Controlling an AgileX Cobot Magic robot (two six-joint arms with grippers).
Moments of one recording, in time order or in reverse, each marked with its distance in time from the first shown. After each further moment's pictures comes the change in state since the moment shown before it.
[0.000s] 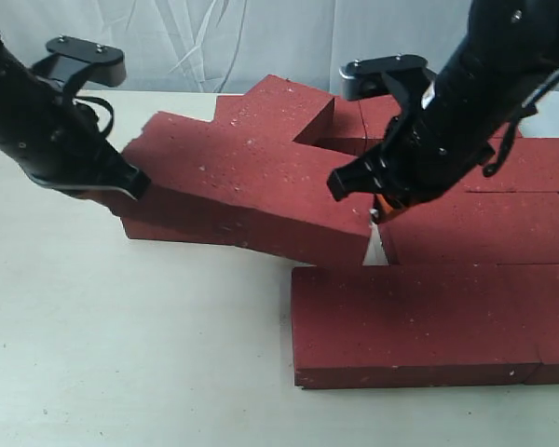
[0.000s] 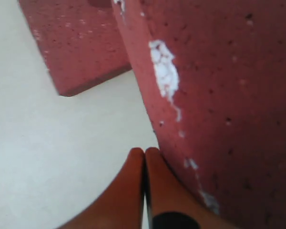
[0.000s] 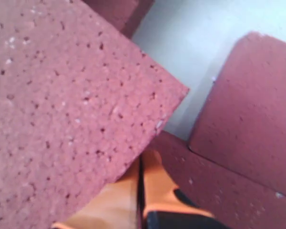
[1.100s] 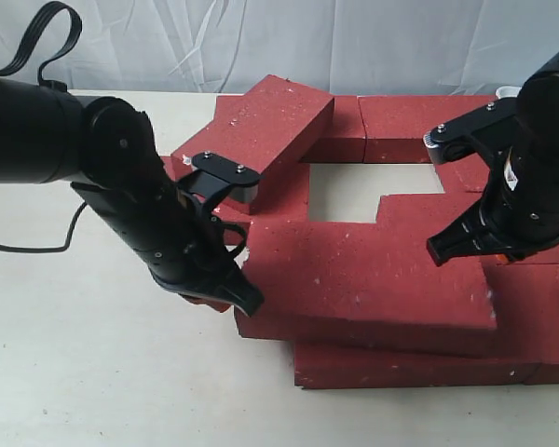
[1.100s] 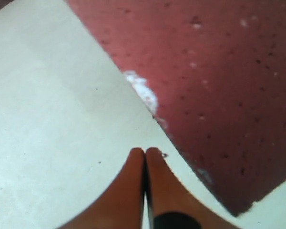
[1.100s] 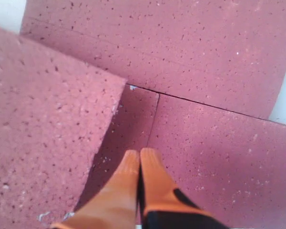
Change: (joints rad) left arm -0.305 0.183 0.083 -0.120 -0.158 -0.025; right arm 0.015 -0.141 0.231 -0.550 0.090 0.416
